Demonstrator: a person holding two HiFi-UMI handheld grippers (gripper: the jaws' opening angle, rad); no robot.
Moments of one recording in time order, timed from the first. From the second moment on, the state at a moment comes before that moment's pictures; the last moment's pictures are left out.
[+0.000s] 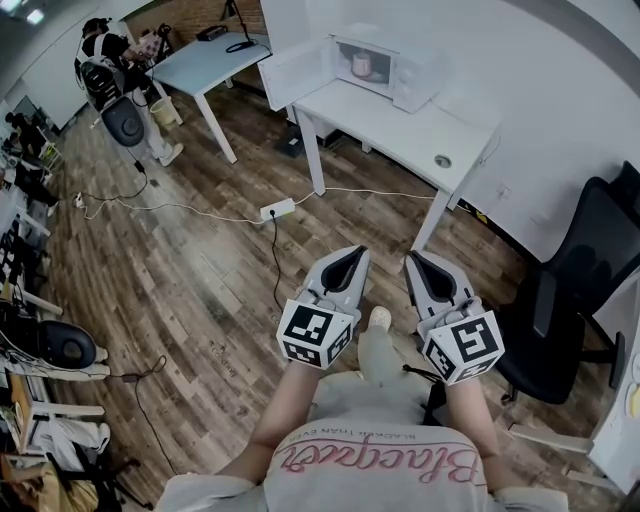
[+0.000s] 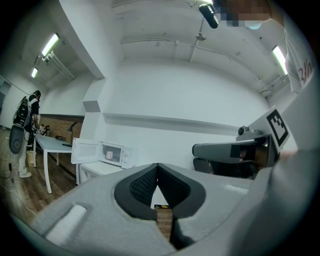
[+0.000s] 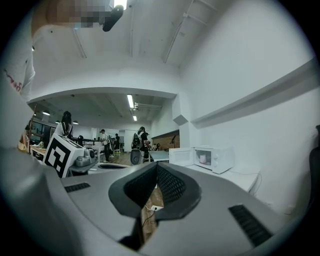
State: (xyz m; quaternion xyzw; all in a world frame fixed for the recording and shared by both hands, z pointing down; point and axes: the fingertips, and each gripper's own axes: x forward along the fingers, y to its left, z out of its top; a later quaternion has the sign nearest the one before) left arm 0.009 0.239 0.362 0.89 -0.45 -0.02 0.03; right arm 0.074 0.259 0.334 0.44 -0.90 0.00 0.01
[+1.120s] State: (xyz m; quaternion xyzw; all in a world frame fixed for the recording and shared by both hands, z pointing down) left arm -0.002 0.108 0.369 0.88 -0.48 0.00 0.04; right arm 0.062 0.126 0.334 0.40 -0.92 0.00 0.01
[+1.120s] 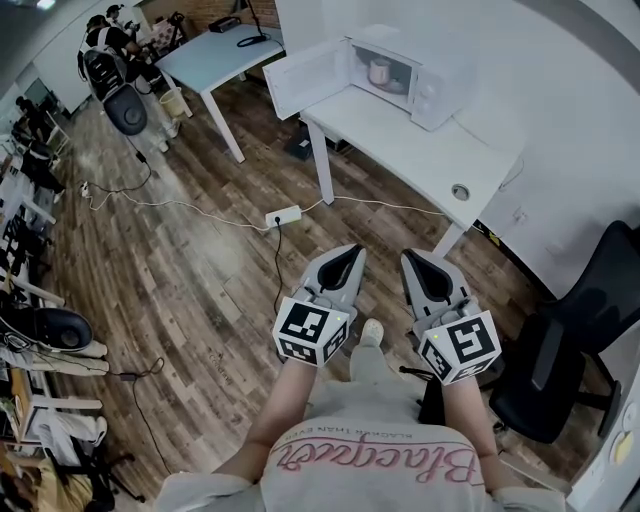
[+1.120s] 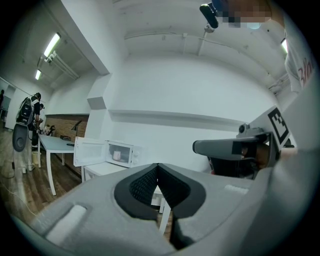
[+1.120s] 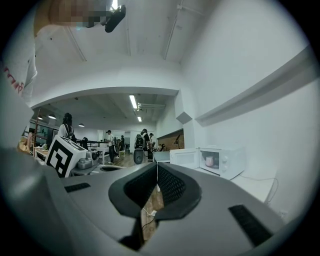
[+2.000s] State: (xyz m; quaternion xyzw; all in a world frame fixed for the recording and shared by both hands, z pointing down) left arm 0.016 -0.041 0.358 0.88 -0.48 0.02 0.03; right arm 0.069 -0.027 0.322 0.38 -0.93 0.01 0.00
